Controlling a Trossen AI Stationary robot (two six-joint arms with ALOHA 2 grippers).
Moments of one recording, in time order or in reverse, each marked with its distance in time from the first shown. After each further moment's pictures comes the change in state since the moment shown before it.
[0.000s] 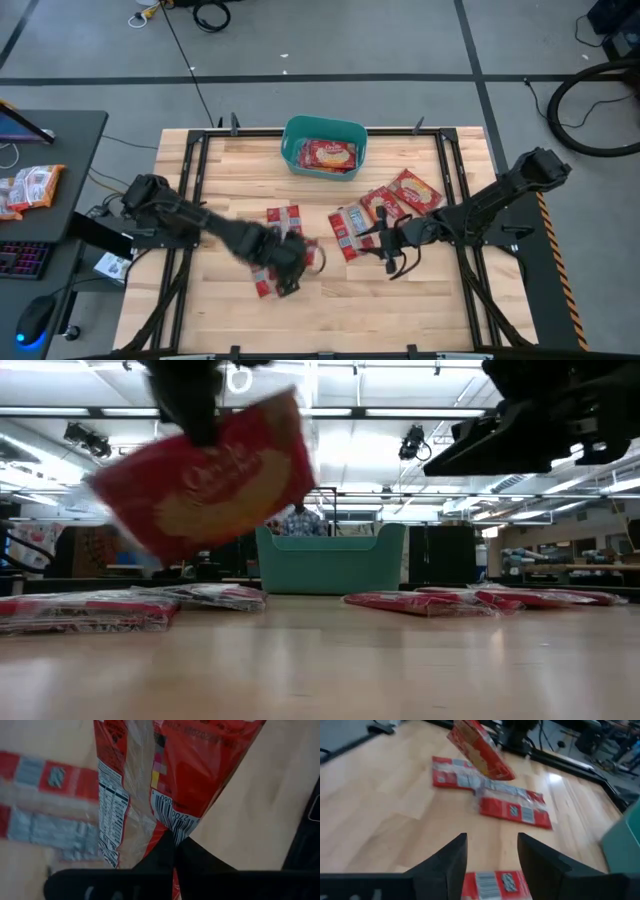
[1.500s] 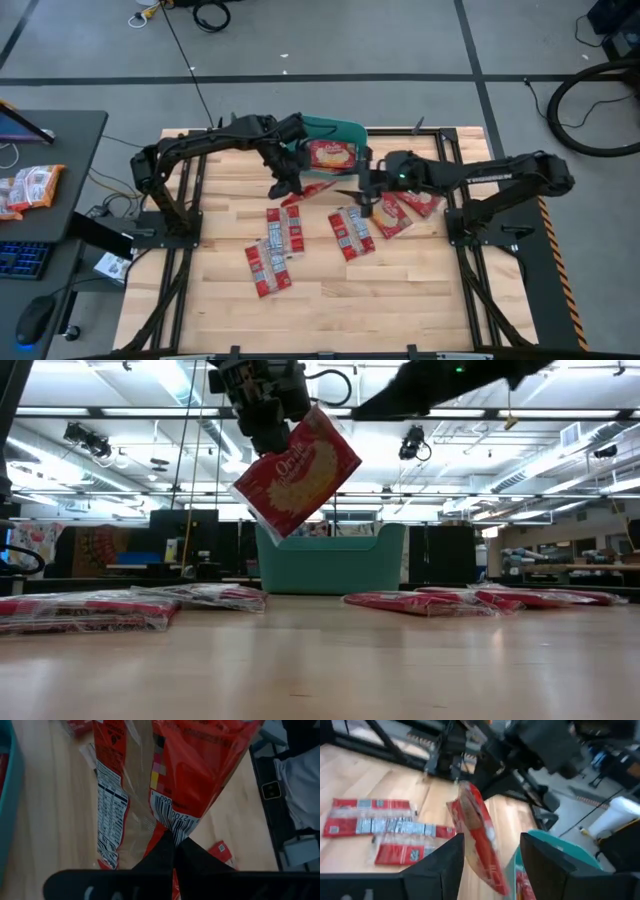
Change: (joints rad) left arm 0.778 0.000 0.120 -0.106 0.717 1.110; right arm -0.453 -0.016 0.459 -0.392 -0.271 -0.175
